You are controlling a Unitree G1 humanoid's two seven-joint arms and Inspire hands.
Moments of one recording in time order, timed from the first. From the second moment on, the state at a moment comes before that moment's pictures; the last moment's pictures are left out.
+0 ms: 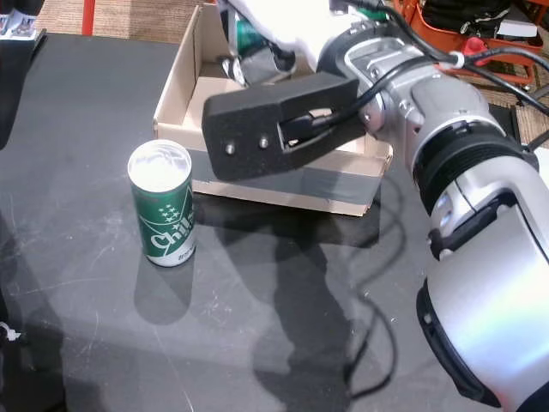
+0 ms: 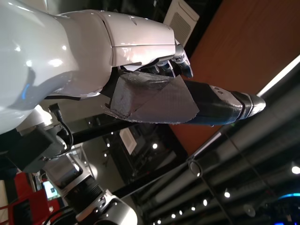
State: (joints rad) left arm -0.58 0.01 0.40 0.40 -0.86 -0.42 -1.32; right arm -1.29 -0.24 0.57 1.39 -0.86 -0.39 -0.19
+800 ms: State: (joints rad) left arm -0.57 -0.01 0.40 0.41 -0.88 -0.44 -1.33; right arm -1.24 -0.25 0.54 1.39 -0.82 -0.34 -0.12
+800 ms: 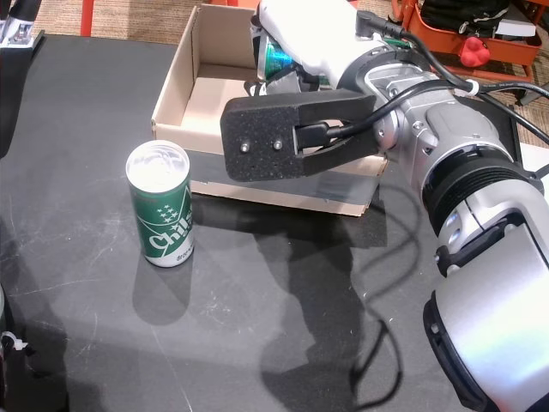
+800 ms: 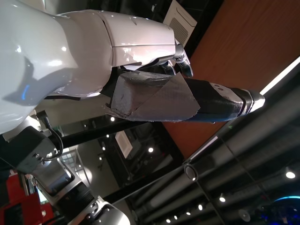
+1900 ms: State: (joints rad) left arm -0.66 0.02 0.43 0.58 -0.87 -0.53 -1.40; right arm -1.24 -0.28 0.48 1.39 -0.76 -0.36 -0.10
